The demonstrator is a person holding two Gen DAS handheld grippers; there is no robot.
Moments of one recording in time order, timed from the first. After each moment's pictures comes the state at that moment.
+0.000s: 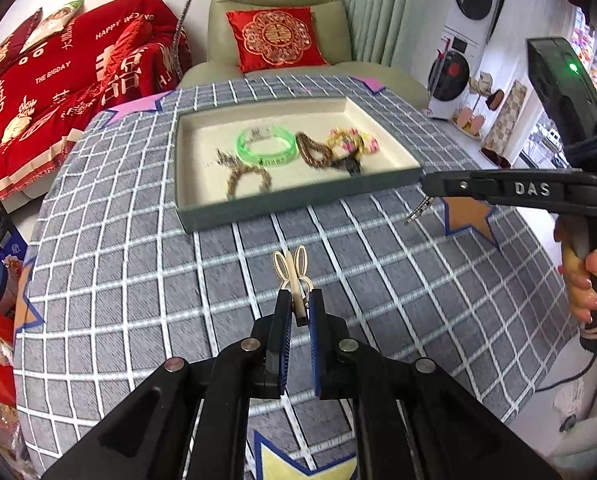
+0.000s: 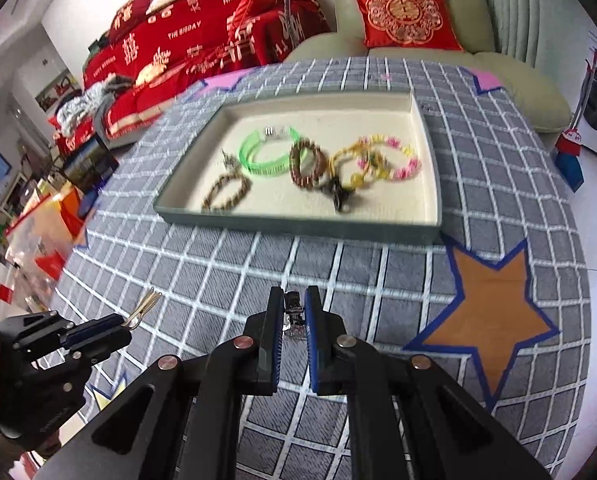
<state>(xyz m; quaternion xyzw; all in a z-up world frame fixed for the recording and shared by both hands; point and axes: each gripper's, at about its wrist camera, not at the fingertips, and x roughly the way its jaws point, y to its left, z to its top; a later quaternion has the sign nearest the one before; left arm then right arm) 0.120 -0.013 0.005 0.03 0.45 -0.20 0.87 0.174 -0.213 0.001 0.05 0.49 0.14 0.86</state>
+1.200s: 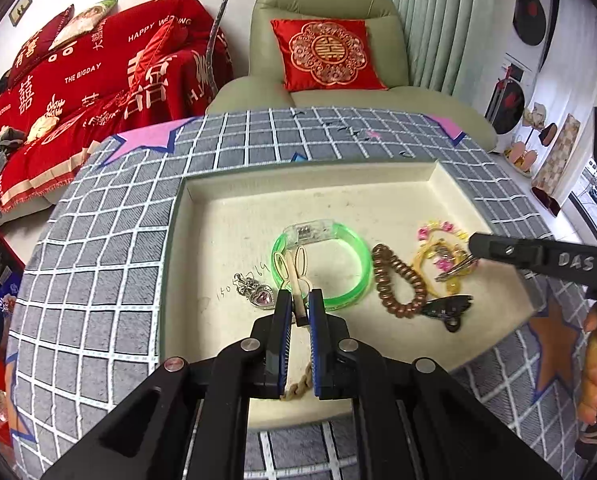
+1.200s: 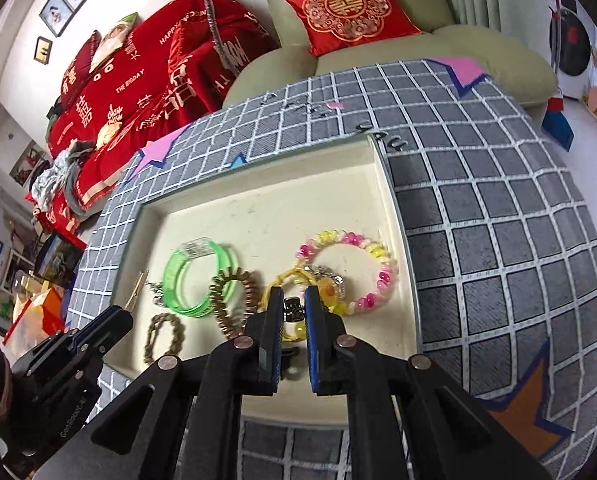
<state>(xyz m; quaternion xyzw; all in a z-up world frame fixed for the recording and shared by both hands) 0.287 -0.050 -0.026 0.02 0.43 -0.11 0.89 0.309 -0.256 -0.038 0.16 0.48 0.08 0.86</state>
